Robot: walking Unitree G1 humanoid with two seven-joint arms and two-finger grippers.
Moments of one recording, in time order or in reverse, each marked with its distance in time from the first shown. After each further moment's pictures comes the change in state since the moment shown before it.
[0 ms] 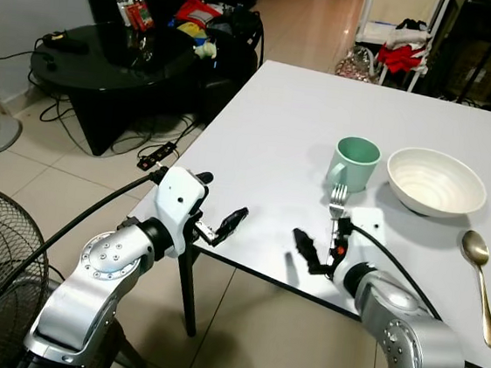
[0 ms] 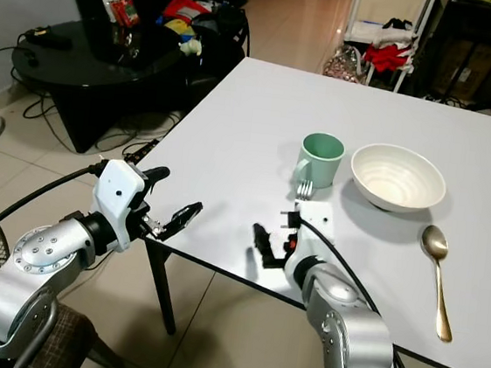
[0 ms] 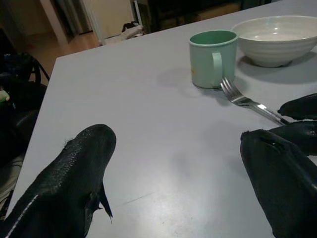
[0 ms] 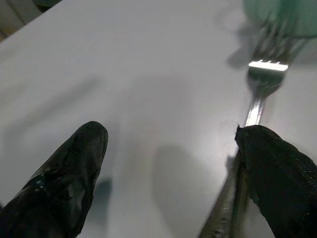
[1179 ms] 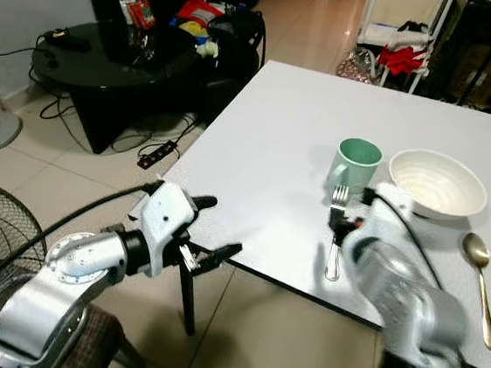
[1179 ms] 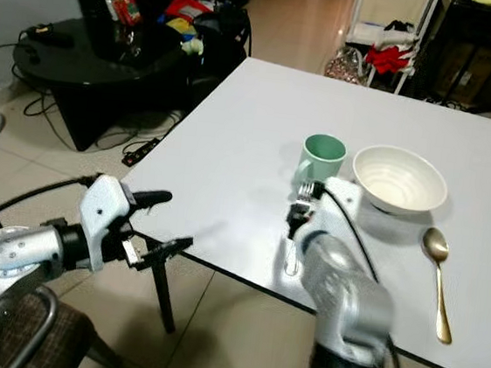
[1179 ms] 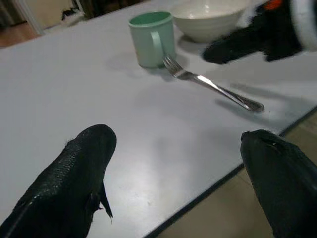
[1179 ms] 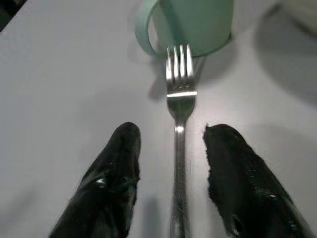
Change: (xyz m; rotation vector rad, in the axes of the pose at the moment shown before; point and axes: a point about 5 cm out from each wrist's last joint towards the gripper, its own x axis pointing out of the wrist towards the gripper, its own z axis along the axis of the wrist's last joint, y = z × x) left arm -0.027 0.002 0.003 0.043 0.061 -0.254; right arm -0.008 -0.002 0.038 0.211 -0.016 -0.315
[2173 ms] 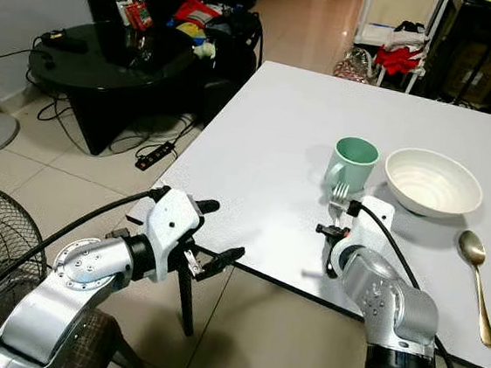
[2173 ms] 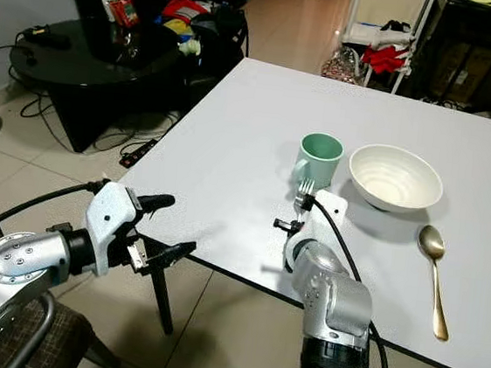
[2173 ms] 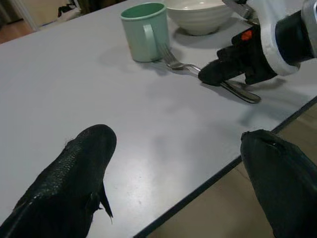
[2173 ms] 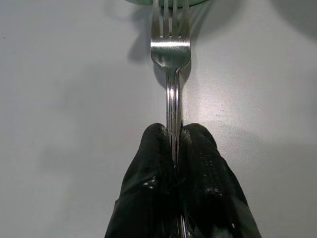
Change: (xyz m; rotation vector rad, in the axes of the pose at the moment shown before) left arm 0.005 -0.008 -0.007 0.012 0.030 -0.004; right arm 0.036 -0.001 -0.028 0.021 0.088 -0.037
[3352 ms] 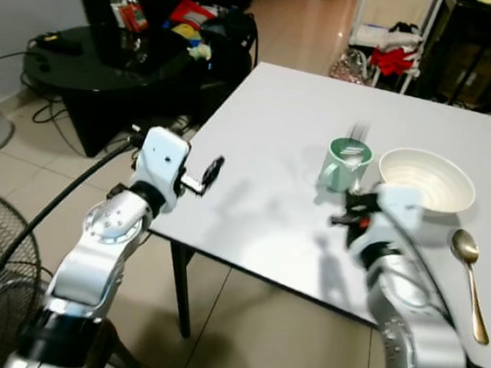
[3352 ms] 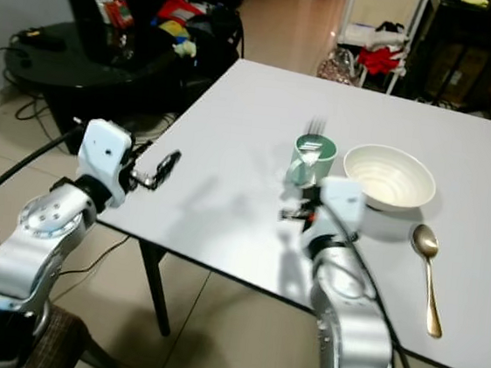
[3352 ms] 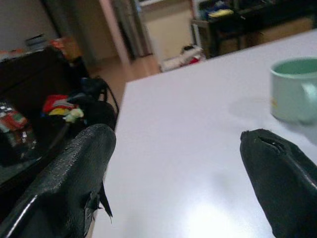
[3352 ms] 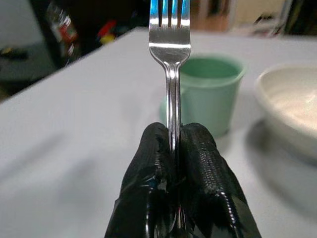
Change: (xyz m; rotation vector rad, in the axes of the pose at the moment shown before) left arm 0.024 0.058 0.014 0.023 -0.139 0.508; right arm -0.041 -0.003 0.020 -0.262 -0.381 0.156
